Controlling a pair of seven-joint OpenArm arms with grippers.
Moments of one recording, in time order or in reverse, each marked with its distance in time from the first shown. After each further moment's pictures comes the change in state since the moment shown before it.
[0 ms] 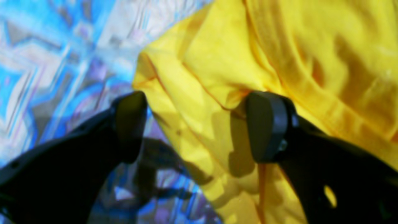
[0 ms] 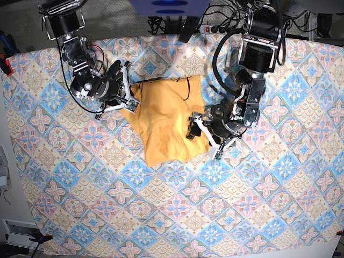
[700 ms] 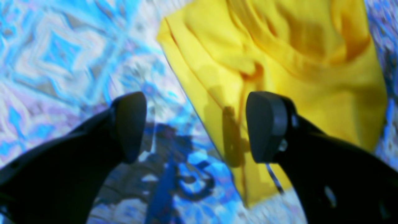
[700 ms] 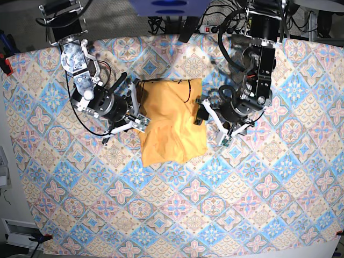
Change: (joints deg) left arm 15.4 -1.6 -3.7 34.2 0.6 0.9 16.9; right arm 3.7 -1.8 -0.7 11.8 0.5 0.0 -0.7
